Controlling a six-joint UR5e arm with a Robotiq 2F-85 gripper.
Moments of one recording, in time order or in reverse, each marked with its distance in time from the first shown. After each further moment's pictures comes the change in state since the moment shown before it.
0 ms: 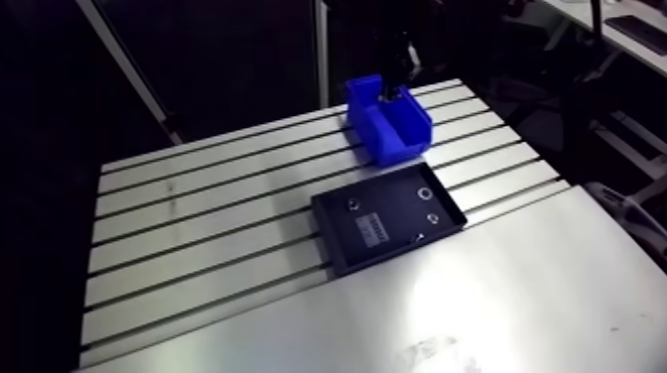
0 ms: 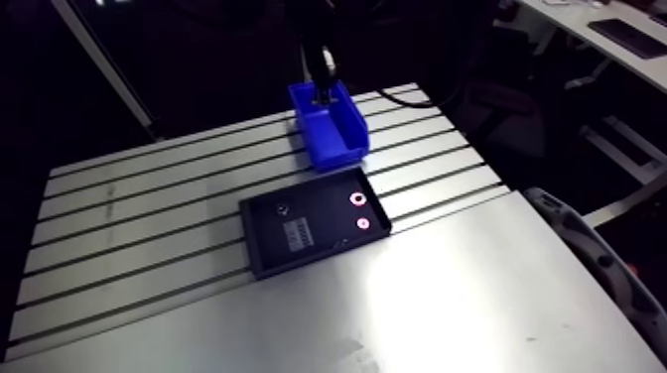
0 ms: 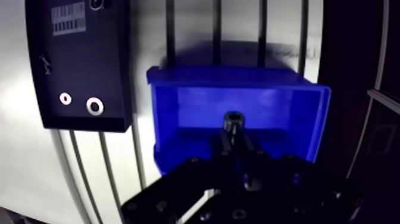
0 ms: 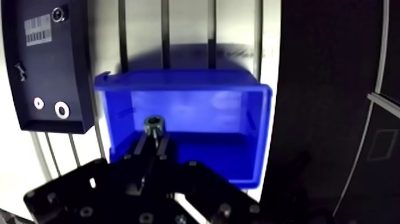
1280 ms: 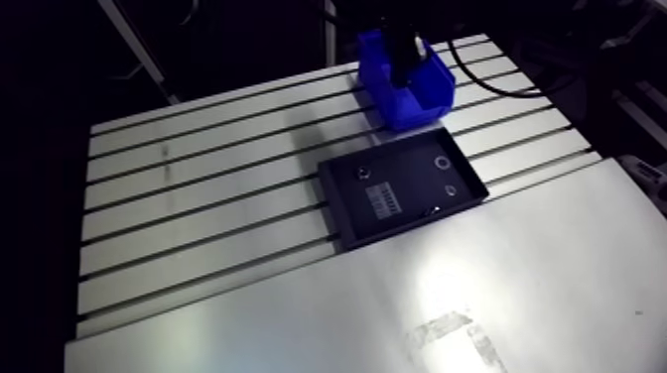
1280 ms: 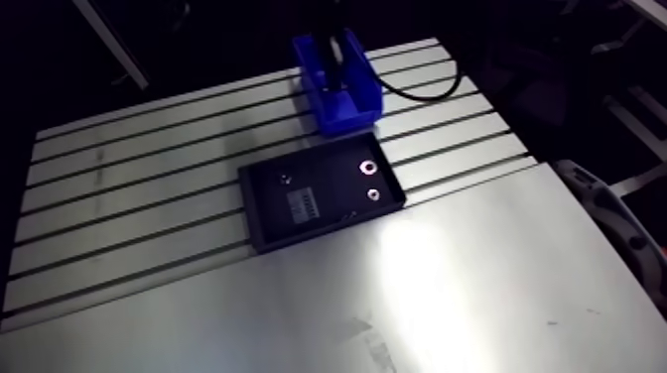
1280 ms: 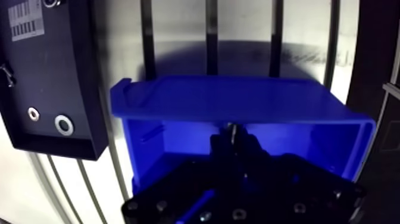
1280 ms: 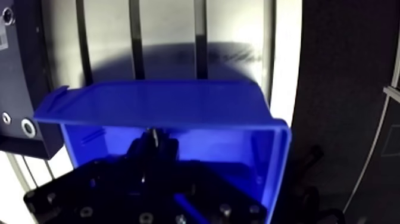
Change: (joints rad) arm 0.021 0.117 0.007 -0.100 -0.066 0.041
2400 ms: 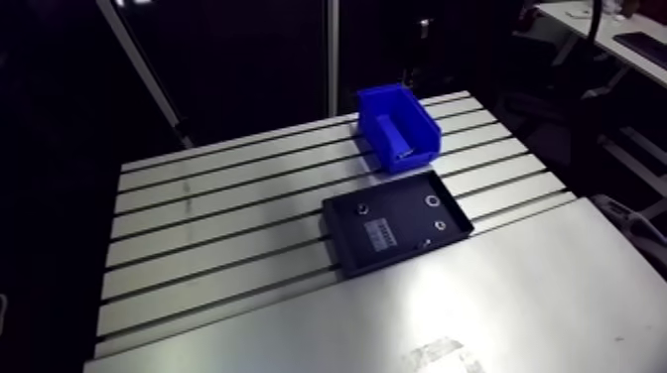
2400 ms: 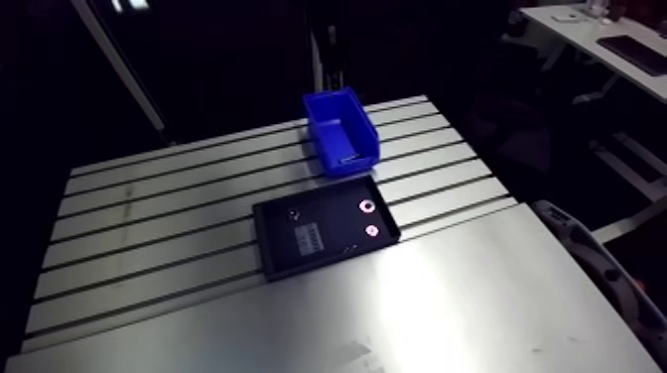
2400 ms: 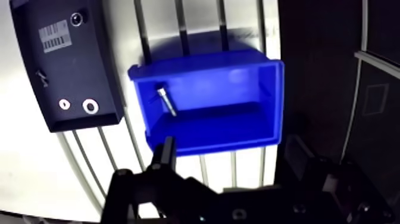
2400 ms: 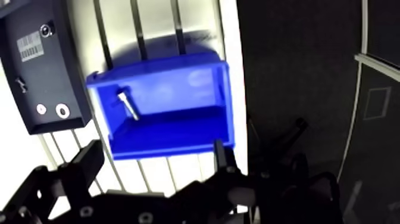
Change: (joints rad) arm 0.011 -0.160 -0.075 0.132 0.018 0.133
